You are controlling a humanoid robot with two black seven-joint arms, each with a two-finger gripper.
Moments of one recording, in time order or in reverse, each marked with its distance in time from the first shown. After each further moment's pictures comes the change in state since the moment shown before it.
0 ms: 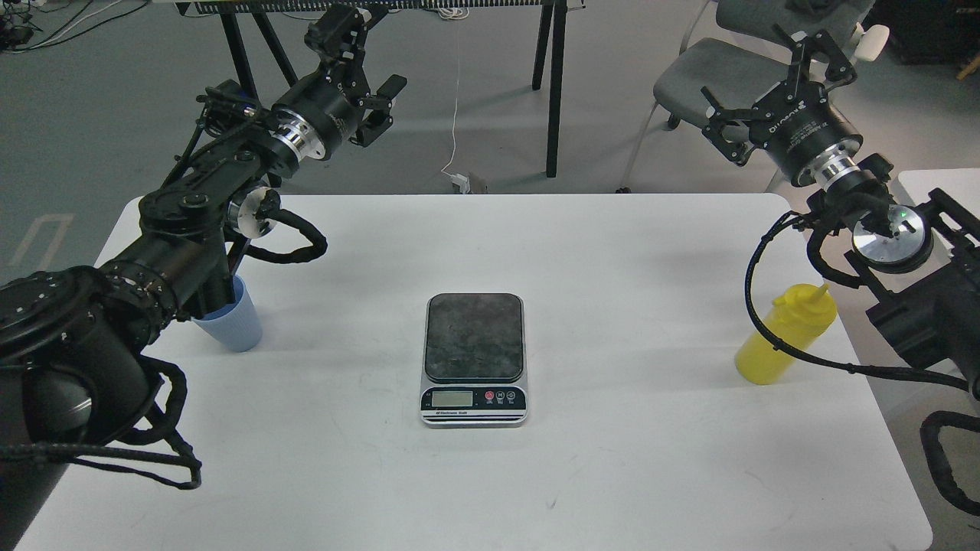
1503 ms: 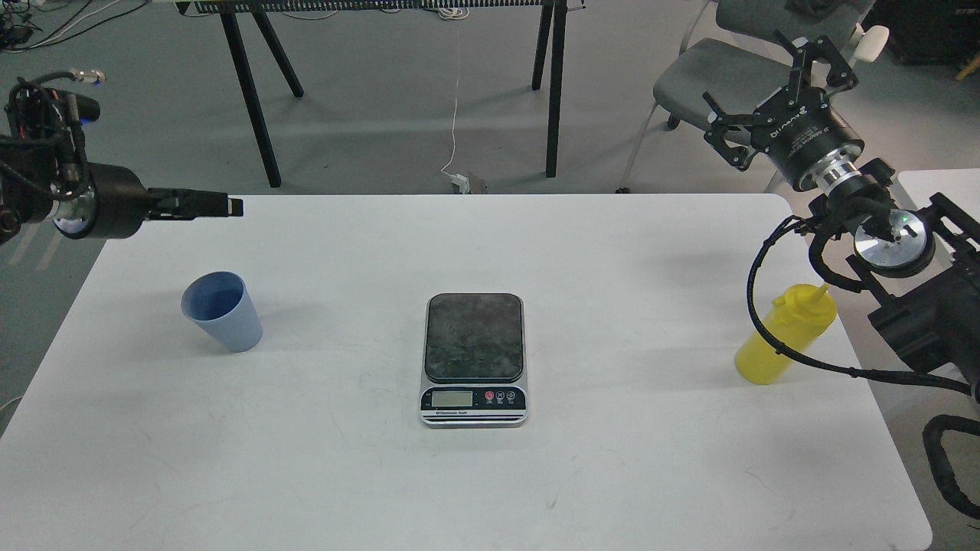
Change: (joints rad) left arm -0.042 0.731 0.507 -0.566 1.025 0.000 0.000; right arm -0.010 -0.005 -0.001 0.003 0.000 0.000 0.001
